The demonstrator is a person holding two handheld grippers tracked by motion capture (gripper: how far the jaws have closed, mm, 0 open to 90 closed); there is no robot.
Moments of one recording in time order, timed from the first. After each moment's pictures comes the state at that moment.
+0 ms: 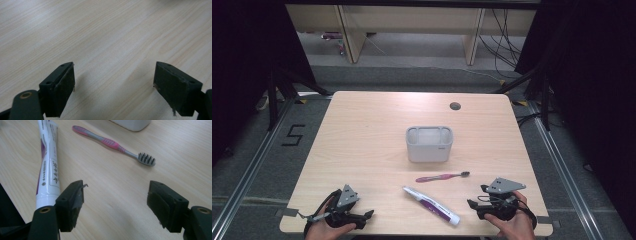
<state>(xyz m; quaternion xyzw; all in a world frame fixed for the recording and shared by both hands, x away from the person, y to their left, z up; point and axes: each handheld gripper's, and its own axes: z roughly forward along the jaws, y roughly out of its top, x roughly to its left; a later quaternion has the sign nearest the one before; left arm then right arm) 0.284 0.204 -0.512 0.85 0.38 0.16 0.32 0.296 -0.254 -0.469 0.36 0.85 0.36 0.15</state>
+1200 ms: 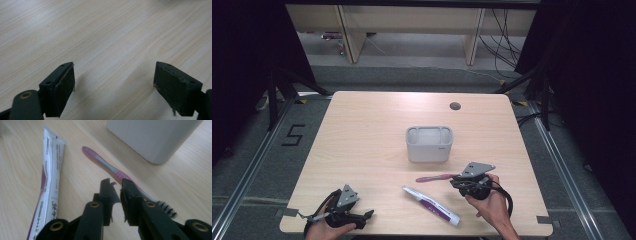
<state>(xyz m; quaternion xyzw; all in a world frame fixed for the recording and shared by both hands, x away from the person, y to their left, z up) 0.284 0.204 -0.512 0.85 0.38 0.16 0.32 0.342 -0.198 -0.465 0.31 0.87 0.35 0.14</state>
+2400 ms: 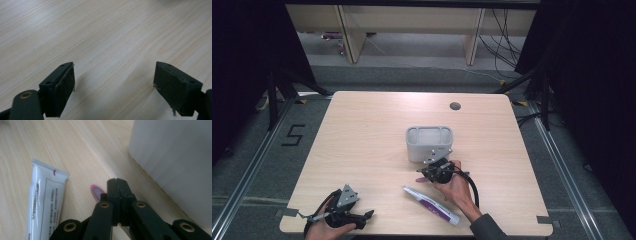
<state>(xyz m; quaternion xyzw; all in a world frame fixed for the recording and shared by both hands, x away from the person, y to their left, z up) 0.284 0.204 -0.512 0.85 0.38 0.16 0.33 0.395 -0.108 -0.485 0.27 0.90 0.33 0.11</state>
